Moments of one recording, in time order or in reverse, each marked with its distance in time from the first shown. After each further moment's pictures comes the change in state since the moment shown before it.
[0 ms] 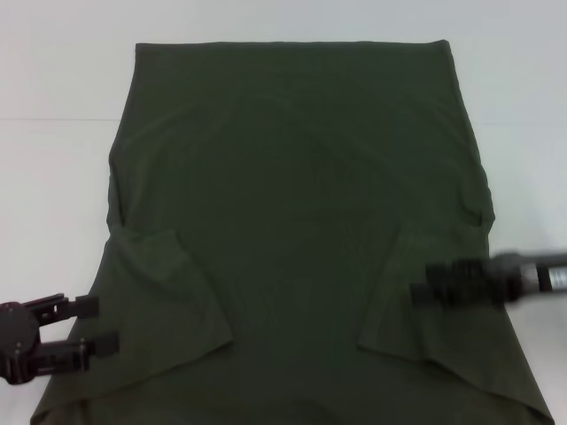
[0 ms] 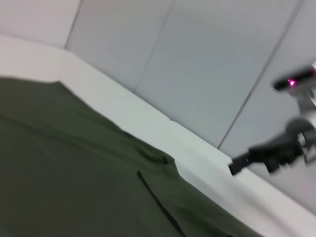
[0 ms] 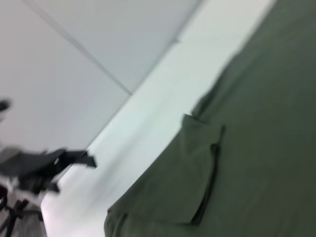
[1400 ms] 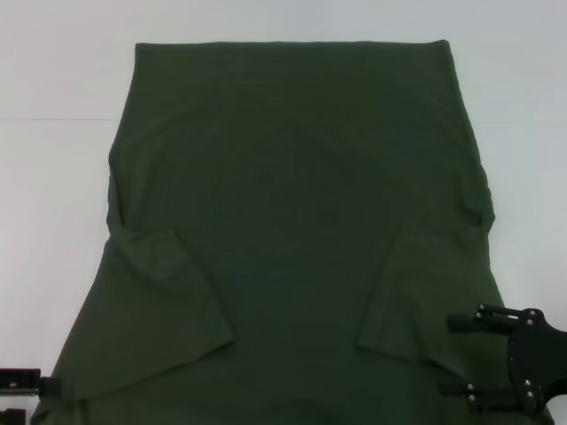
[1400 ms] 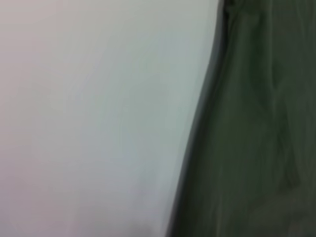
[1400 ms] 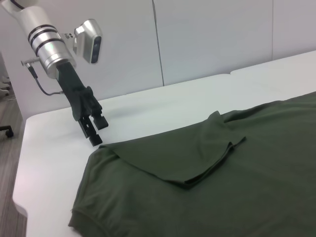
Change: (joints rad) left arm -0.099 0.107 -0.016 -0.047 0.488 -0.139 -0.881; right arm -0.209 0.062 0.053 0.031 0.022 0.001 -0.818
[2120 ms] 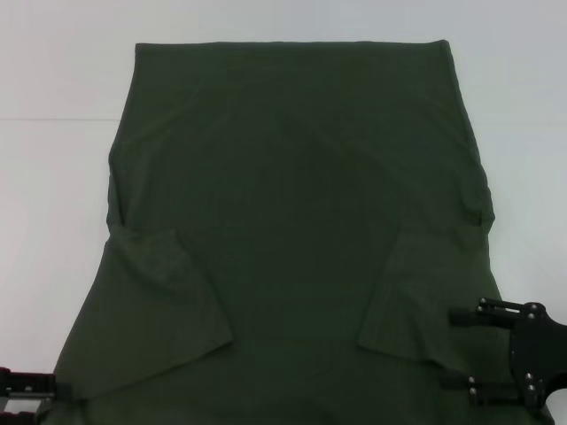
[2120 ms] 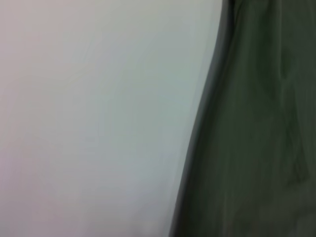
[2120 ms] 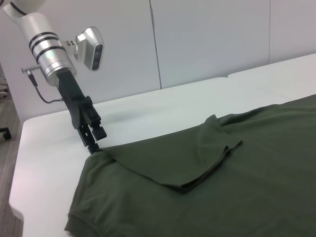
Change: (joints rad) left arm -0.016 -0.005 0.029 -0.039 0.012 -0.039 0.006; right arm 0.008 -0.002 0.011 -0.001 0.001 -0.004 0.004
